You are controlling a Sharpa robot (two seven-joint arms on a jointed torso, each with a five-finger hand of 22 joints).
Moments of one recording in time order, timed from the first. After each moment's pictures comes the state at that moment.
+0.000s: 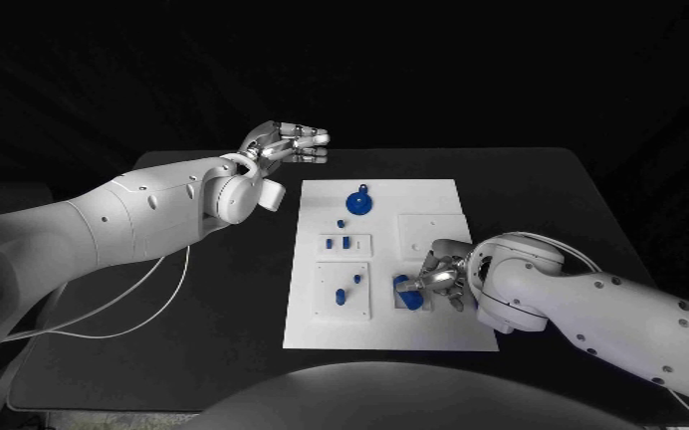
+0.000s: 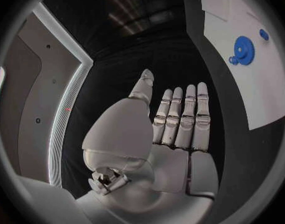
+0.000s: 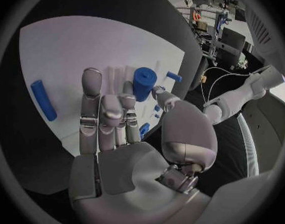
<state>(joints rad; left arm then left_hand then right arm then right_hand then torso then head) 1.13 -0.67 -0.12 1.09 -0.08 -0.12 0.41 1.36 0.00 -0.08 -0.07 0.10 1.02 0.14 0.06 0.06 1.05 0.14 0.06 0.06 1.05 0.16 0.06 0.06 0.09 1.01 0.15 0.07 0.07 0.80 -0.79 0.14 1.67 -1.27 0.05 -0.70 0.88 -0.21 0.53 0.12 0.05 1.25 0.00 0.07 0.59 1.29 -0.06 0.93 1.06 1.46 -0.10 1.06 1.12 0.07 1.47 -0.13 0.46 1.05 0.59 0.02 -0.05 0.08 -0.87</state>
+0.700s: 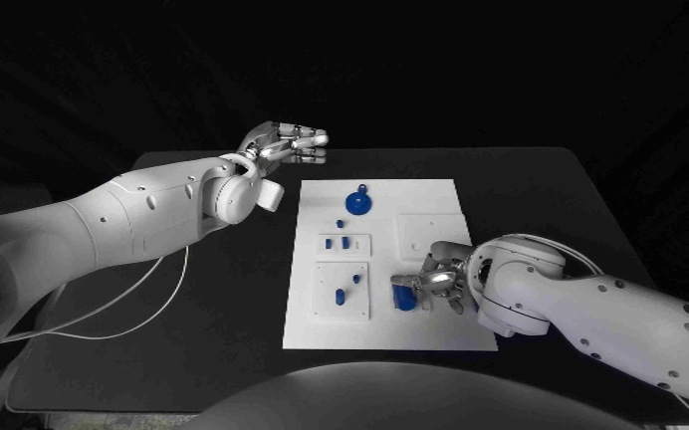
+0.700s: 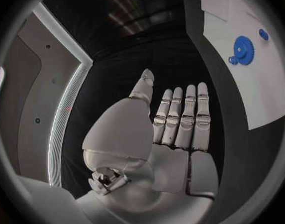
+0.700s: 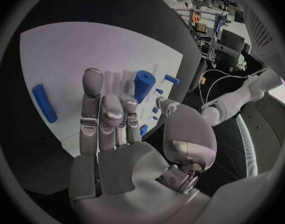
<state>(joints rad) 1.13 -0.67 -0.12 1.09 -0.08 -0.11 0.41 1.36 0.00 -0.09 -0.06 0.10 1.02 0.14 0.06 0.06 1.05 0.14 0.06 0.06 1.05 0.16 0.06 0.06 0.09 1.01 0.15 0.07 0.07 0.80 -0.81 0.14 1.70 -1.27 0.05 -0.70 0.76 -0.24 0.49 0.29 0.05 1.27 -0.01 0.07 0.71 1.33 -0.07 0.95 1.16 1.46 -0.12 1.06 1.13 0.07 1.47 -0.14 0.47 1.06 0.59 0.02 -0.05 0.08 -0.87</state>
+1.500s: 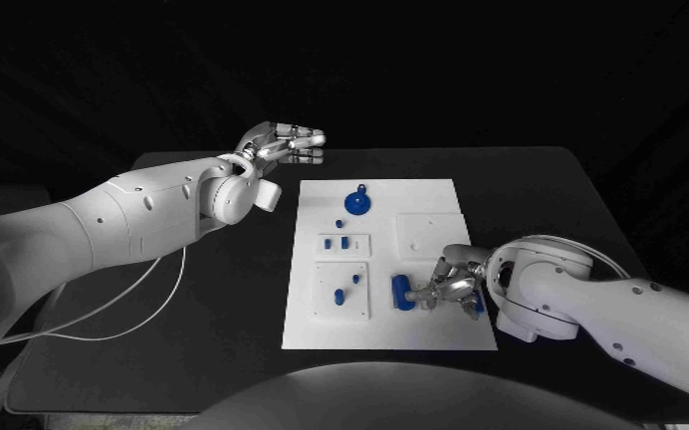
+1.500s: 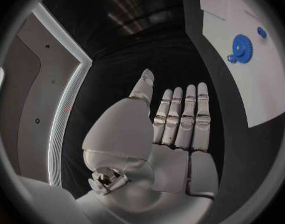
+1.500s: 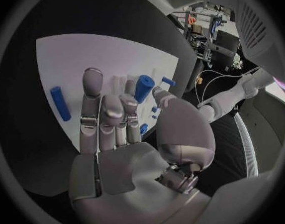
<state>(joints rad) 1.13 -0.67 -0.12 1.09 -0.08 -0.11 0.41 1.36 0.00 -0.09 -0.06 0.10 1.02 0.14 0.06 0.06 1.05 0.14 0.06 0.06 1.05 0.16 0.06 0.06 0.09 1.01 0.15 0.07 0.07 0.80 -0.90 0.15 1.75 -1.23 0.09 -0.64 1.00 -0.22 0.30 0.23 0.05 1.28 -0.01 0.07 0.76 1.34 -0.08 0.95 1.20 1.46 -0.12 1.05 1.12 0.07 1.47 -0.14 0.47 1.05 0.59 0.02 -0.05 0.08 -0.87</state>
